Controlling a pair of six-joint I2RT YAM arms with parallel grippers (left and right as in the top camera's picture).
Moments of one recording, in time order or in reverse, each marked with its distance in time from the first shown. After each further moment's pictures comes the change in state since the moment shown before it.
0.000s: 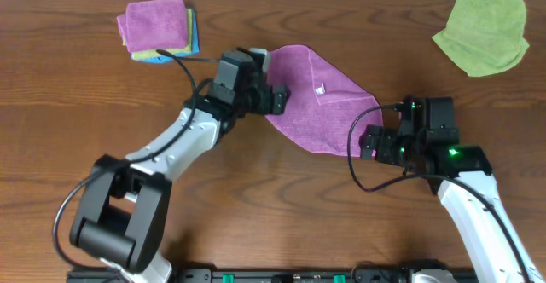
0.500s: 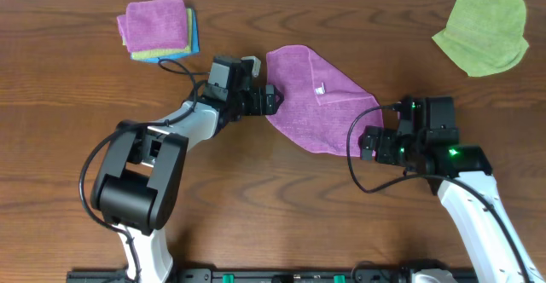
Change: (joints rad) left arm 0.060 0.188 0.000 0.091 0.141 -0.073; right arm 0.000 0.000 0.000 0.003 -0.005 -0.028
